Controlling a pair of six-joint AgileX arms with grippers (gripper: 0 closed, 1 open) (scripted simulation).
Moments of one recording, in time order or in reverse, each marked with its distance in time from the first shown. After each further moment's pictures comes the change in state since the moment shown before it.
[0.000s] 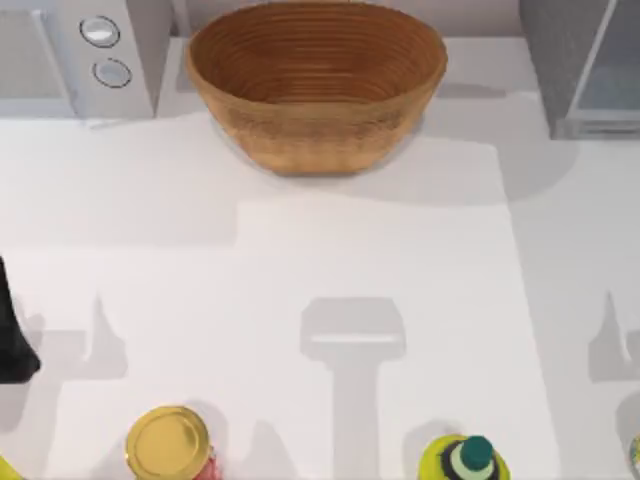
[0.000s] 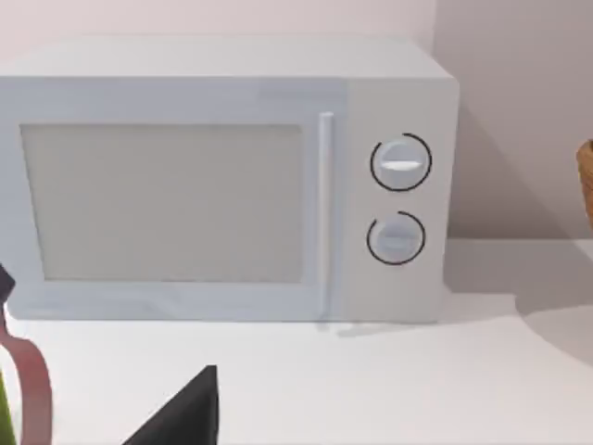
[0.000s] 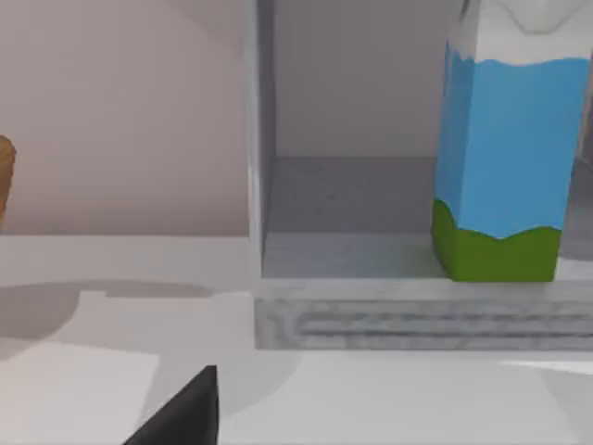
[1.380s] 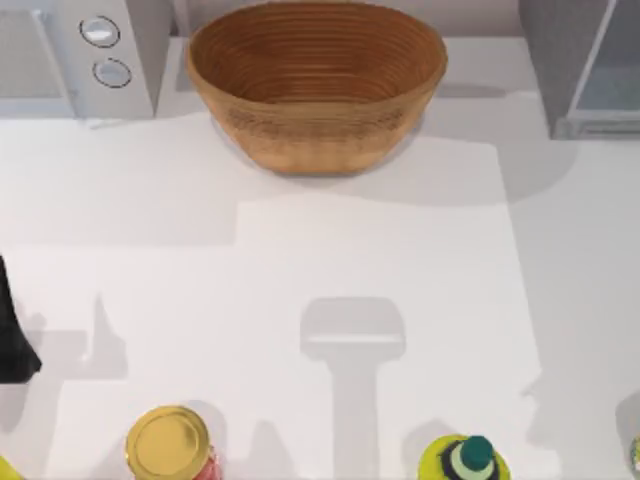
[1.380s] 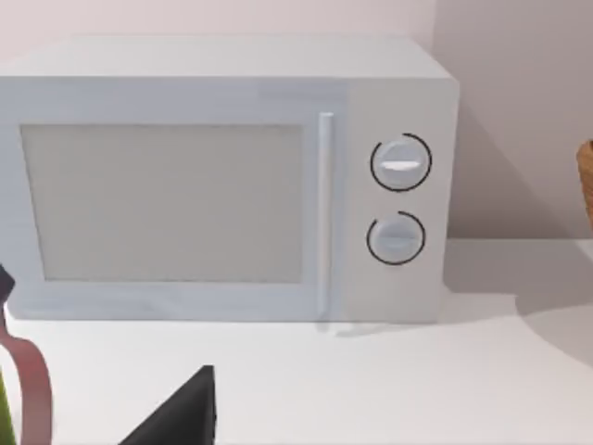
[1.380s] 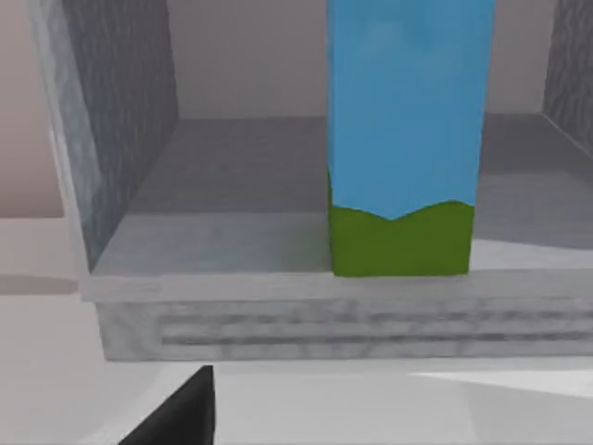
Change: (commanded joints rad) left arm 0.000 0.000 0.000 0.000 0.000 0.000; right arm -0.461 1.566 0.146 1.384 -0.444 0.019
